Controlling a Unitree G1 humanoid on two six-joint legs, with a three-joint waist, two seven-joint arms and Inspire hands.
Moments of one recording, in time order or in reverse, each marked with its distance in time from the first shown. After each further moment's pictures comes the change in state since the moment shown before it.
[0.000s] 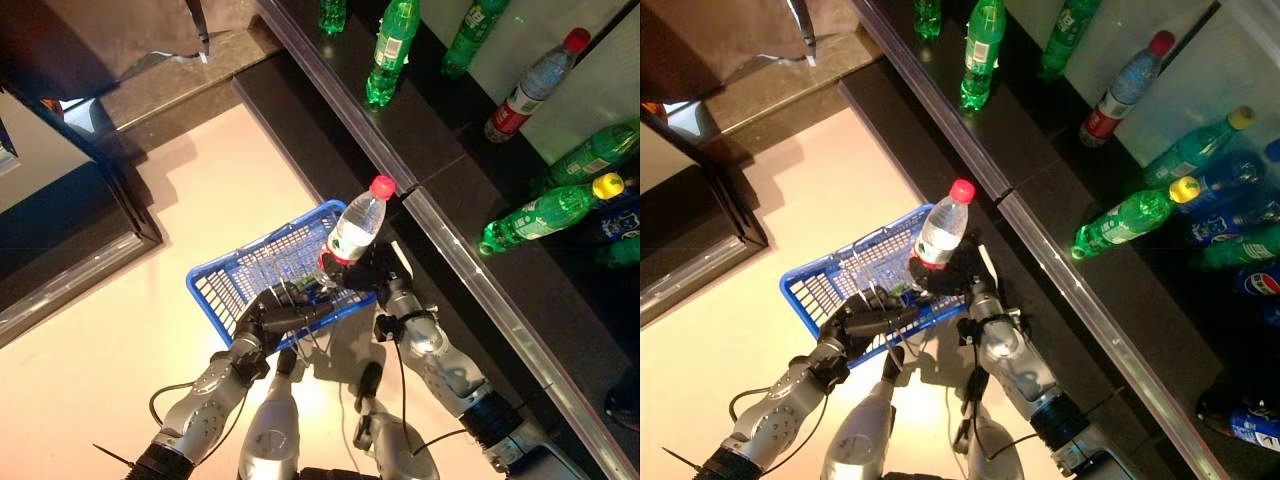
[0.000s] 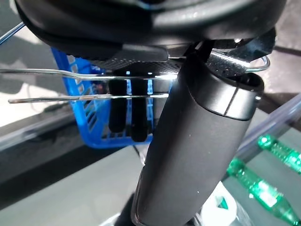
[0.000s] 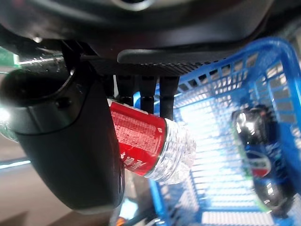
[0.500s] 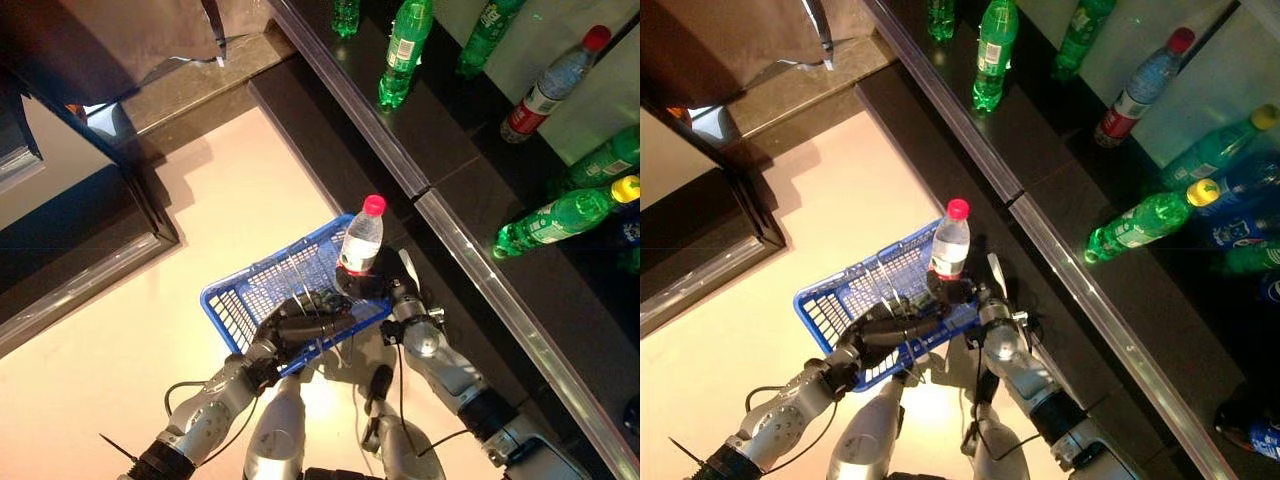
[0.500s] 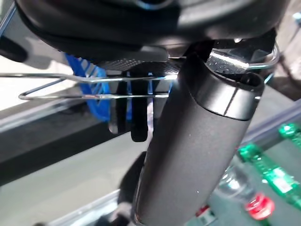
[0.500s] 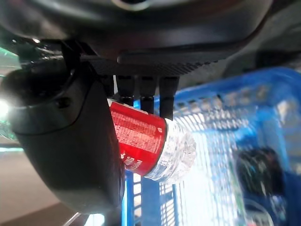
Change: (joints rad) left arm -0.025 0.040 -0.108 -0.028 -0.093 0.067 -0.066; right arm -0.086 0.006 0.031 0.173 -0.203 0.003 -0.062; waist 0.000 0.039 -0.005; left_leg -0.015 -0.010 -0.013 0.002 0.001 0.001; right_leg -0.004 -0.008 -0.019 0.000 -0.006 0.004
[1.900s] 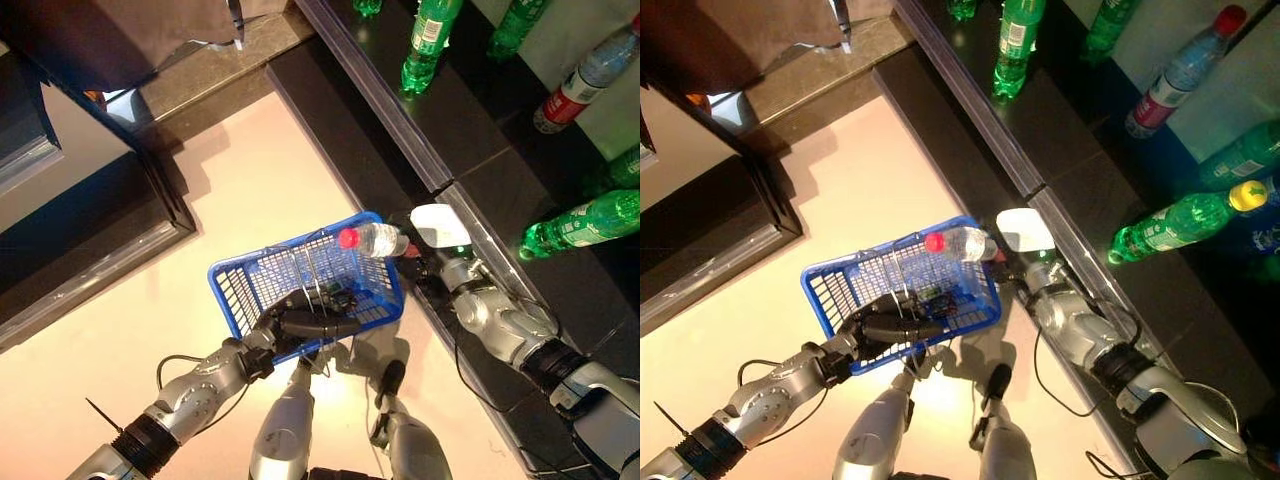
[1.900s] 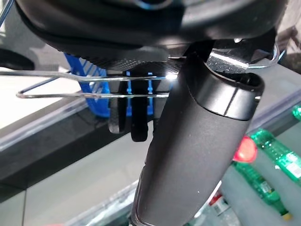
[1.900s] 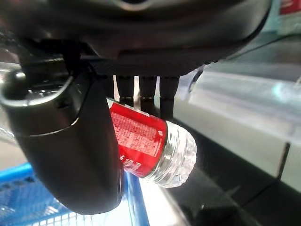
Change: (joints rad) left arm -0.117 0.151 -0.074 0.001 -0.072 -0.003 -0.086; right arm -0.186 -0.436 0.188 -0.012 -0.657 0.018 -0.031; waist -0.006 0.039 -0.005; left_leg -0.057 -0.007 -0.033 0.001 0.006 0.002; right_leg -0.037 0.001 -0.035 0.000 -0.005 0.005
